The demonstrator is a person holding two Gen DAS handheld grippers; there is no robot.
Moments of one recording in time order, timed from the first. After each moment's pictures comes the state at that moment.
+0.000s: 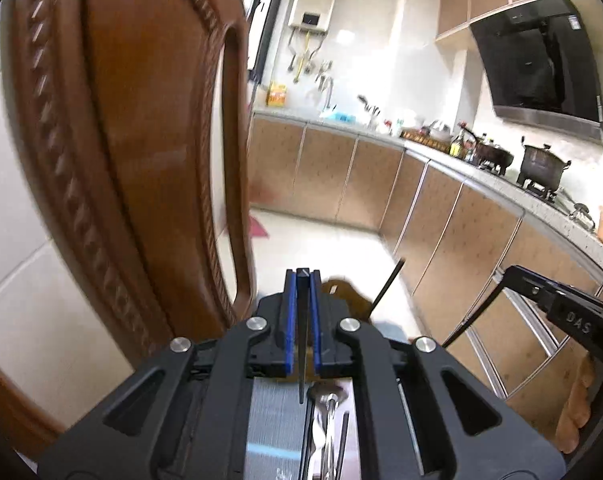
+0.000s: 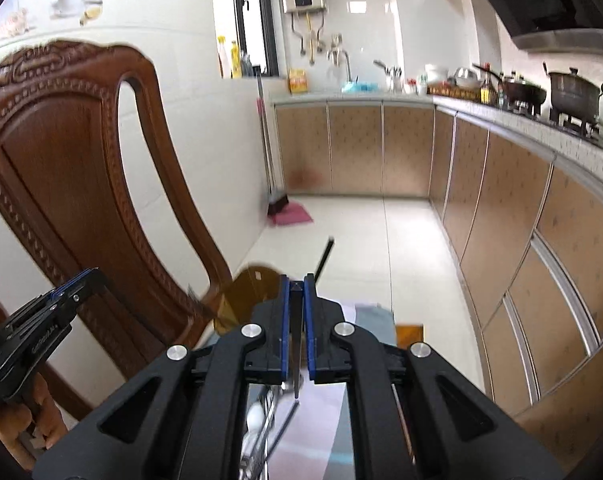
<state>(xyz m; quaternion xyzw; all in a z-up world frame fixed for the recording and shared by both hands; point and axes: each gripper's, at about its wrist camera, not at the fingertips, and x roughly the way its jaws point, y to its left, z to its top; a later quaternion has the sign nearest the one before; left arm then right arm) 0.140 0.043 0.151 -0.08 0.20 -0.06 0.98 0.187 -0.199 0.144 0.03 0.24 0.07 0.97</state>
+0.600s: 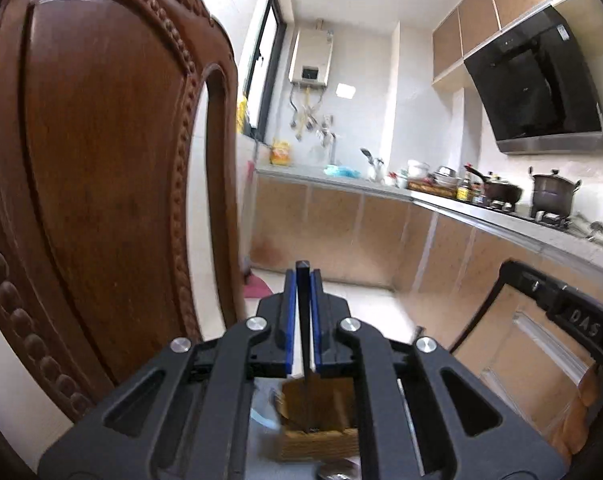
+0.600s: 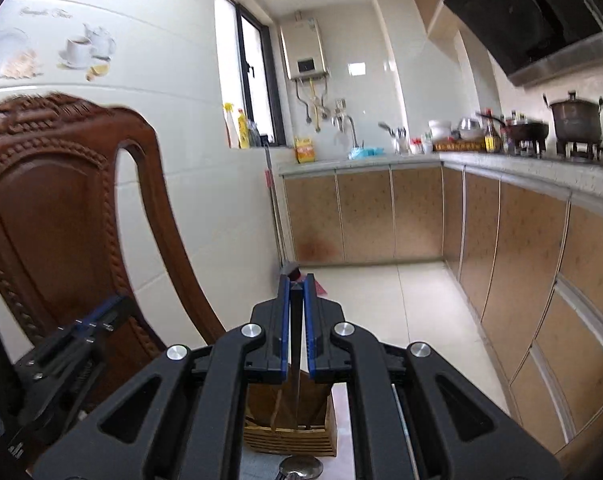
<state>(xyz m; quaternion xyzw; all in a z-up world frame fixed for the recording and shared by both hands) 0.194 0.020 0.131 -0.05 0.09 -0.02 0.99 0.229 -0.202 0.143 0.06 0.12 0.08 0.99</state>
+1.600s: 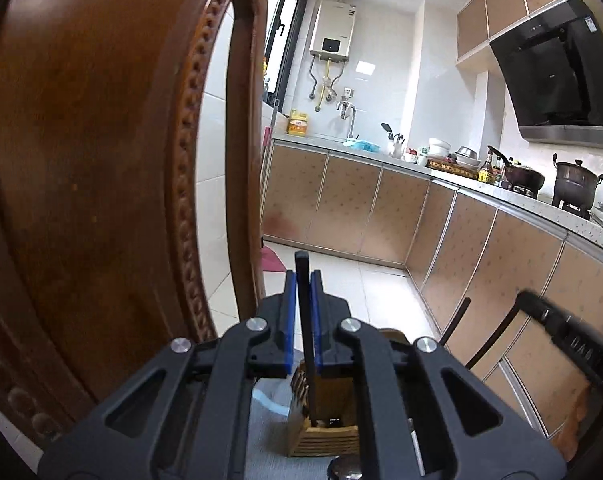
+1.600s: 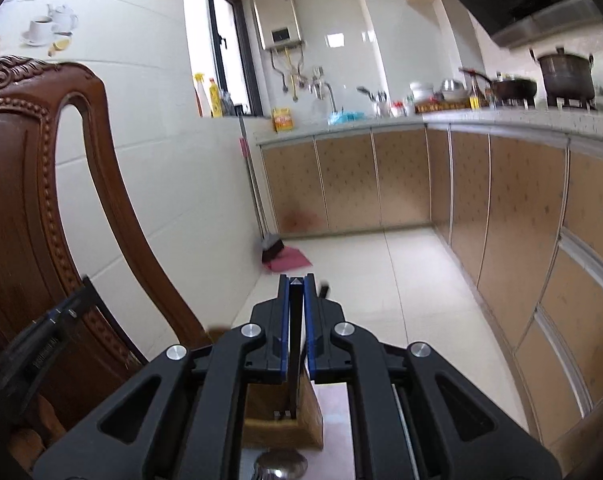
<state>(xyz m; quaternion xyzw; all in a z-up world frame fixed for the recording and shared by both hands) 0.249 0.033 0.072 -0.09 0.15 -0.01 0.98 0.280 -0.213 0.069 0.09 0.17 0.06 0.98</state>
